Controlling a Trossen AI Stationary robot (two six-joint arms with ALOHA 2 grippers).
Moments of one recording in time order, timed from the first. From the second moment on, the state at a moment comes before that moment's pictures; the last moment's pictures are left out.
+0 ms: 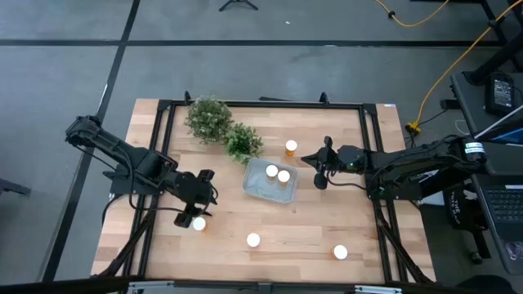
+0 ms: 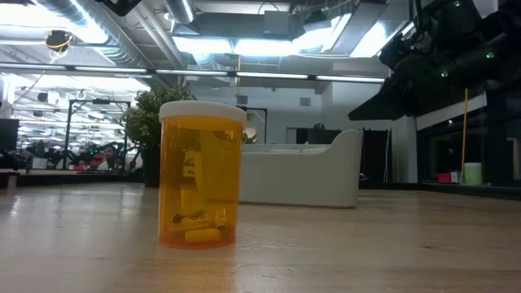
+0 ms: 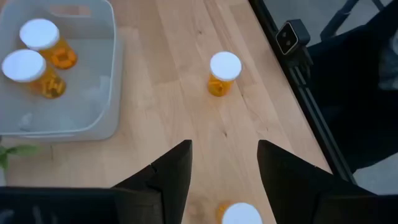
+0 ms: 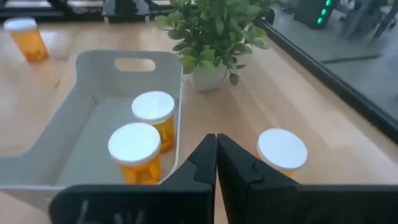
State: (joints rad) left arm -0.44 1.13 1.03 -0.72 -0.01 -0.20; right arm -0.05 1.05 0.27 0.42 0.21 0.04
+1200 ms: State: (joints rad) left arm -0.76 1.23 0.97 -0.90 -0.25 -0.62; right arm 0.08 1.05 0.27 0.45 0.21 0.17
